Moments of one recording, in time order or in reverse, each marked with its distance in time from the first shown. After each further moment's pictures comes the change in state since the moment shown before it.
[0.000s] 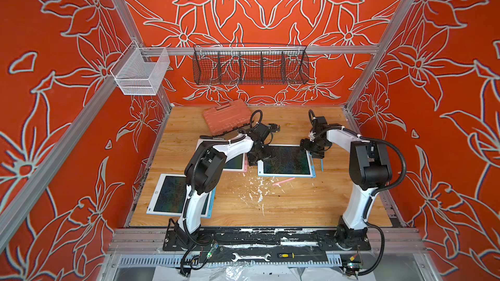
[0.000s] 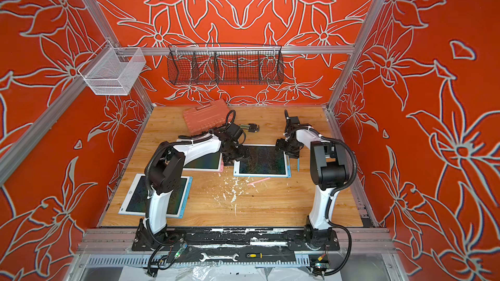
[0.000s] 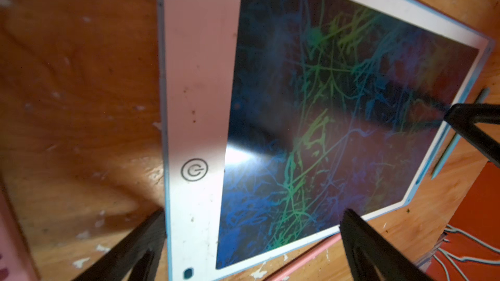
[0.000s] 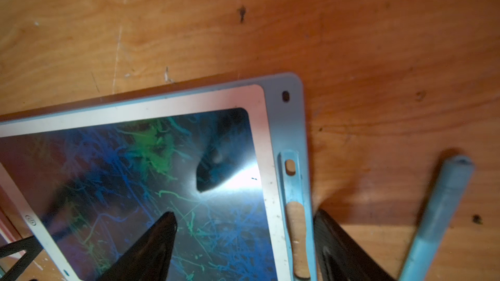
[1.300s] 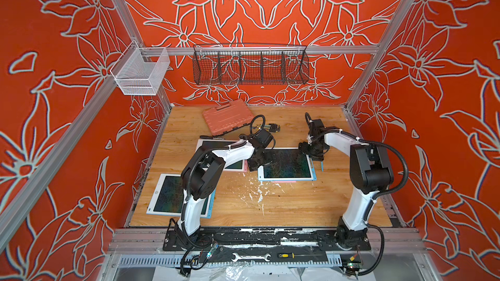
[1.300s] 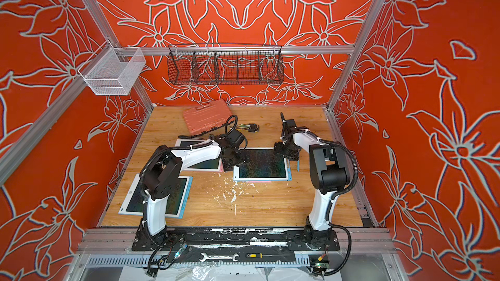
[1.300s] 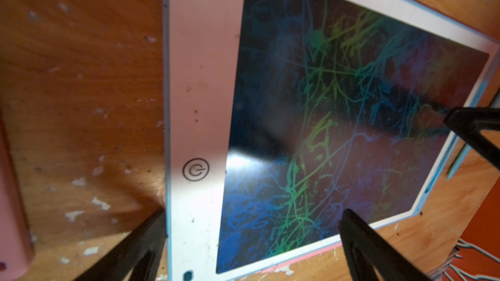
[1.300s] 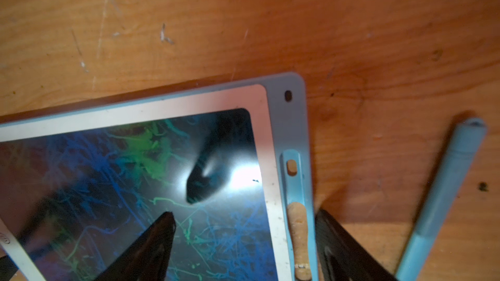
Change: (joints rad) left arm -0.056 -0.067 -0.100 0.038 -0.066 -0.088; right arm 0.051 -0.042 -0.056 0.013 0.067 -0.001
